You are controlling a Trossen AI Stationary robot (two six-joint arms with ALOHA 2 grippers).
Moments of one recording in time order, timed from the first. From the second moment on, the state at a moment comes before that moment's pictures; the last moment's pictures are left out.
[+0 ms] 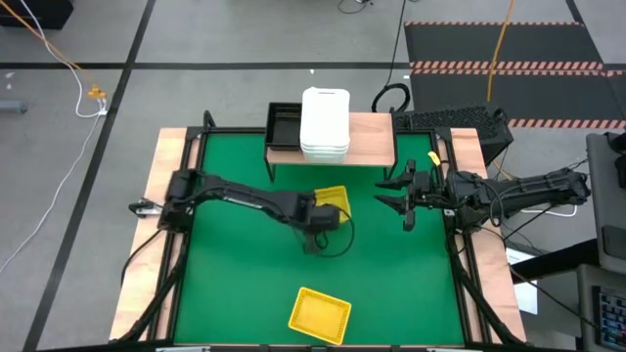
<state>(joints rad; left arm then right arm) -0.10 2.03 1.61 -0.84 -0.16 -0.18 0.11 0.68 0.50 0.14 0.23 0.11</state>
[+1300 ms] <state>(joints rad) -0.57 2.00 1.61 -0.58 0.08 -0.42 0.11 0.68 0.50 0.16 0.23 0.11</state>
